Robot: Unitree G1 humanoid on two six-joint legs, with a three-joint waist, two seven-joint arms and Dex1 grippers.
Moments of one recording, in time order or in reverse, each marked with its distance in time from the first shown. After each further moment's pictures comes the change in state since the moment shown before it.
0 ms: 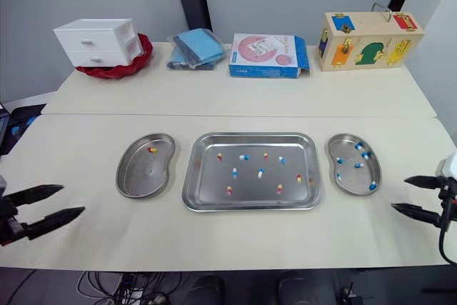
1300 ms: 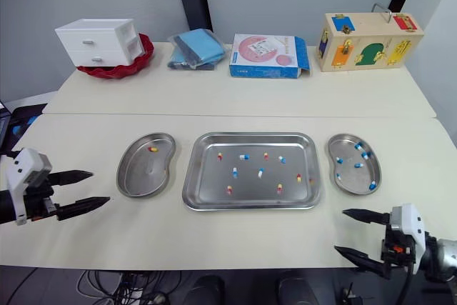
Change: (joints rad) left arm -0.316 -0.077 -0.239 -0.070 0.212 0.087 -0.094; right arm 0.285 0.499 0.061 -0.488 0.219 -0.196 -0.028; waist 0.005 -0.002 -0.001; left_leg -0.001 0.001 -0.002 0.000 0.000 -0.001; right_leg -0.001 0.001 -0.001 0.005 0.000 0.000
